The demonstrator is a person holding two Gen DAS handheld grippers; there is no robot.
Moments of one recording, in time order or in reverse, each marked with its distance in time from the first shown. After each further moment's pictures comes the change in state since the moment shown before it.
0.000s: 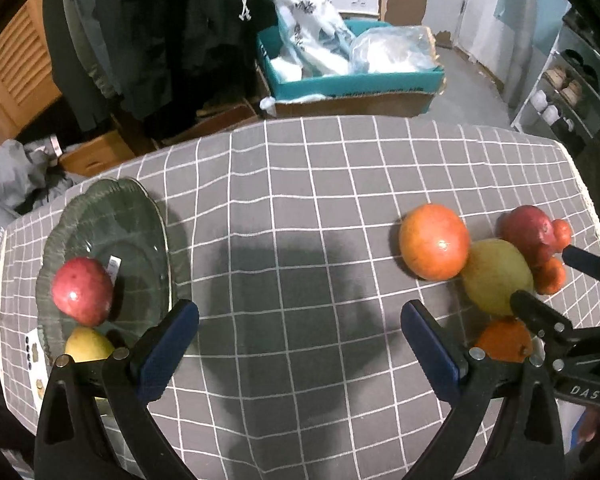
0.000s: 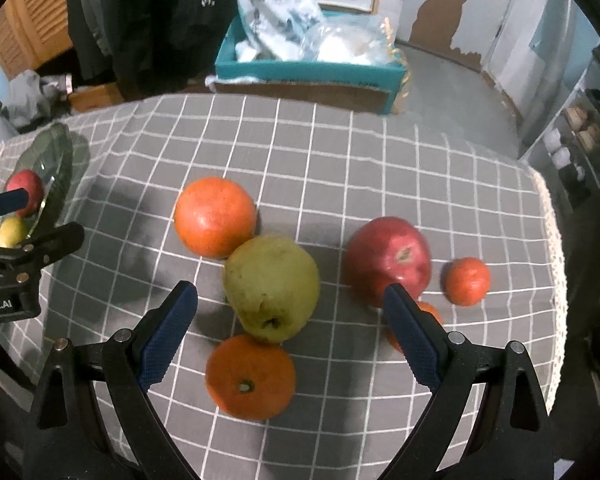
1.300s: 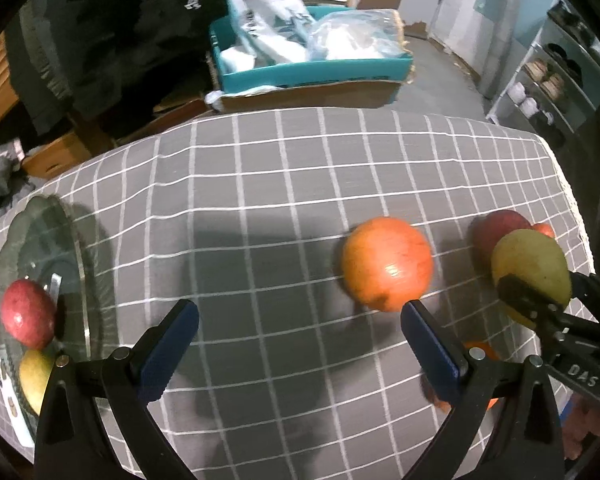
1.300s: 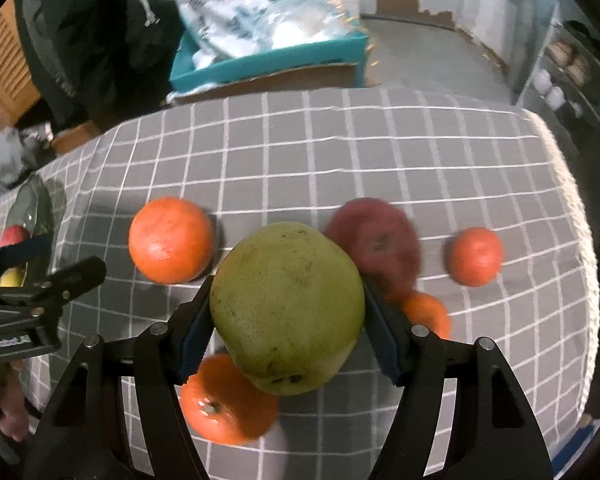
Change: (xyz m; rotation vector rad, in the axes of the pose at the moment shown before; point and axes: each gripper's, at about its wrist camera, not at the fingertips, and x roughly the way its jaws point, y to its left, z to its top) left arm 0.027 -0.045 0.022 0.037 0.032 -0.120; right arm 0.007 -0.051 -0.009 0.225 -0.034 0.047
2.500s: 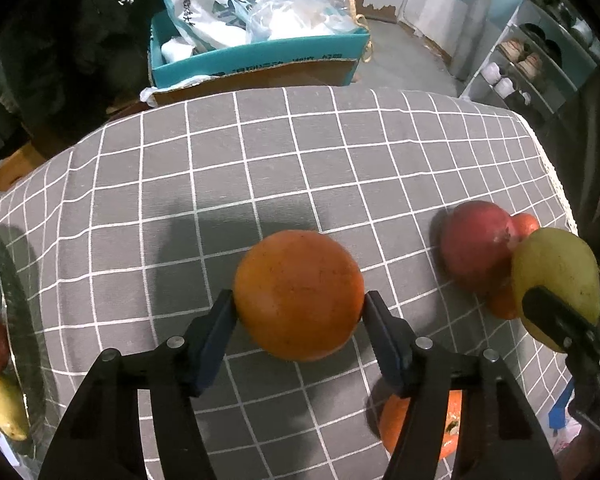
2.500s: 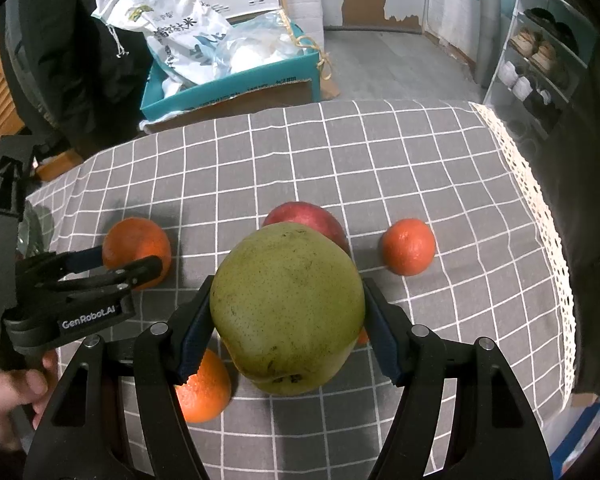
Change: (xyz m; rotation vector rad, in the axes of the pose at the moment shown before) left arm 0.034 -0.044 0.009 0.047 0.039 -0.083; right arm -0.022 -0.027 -0.005 0.048 -0.046 -0.058
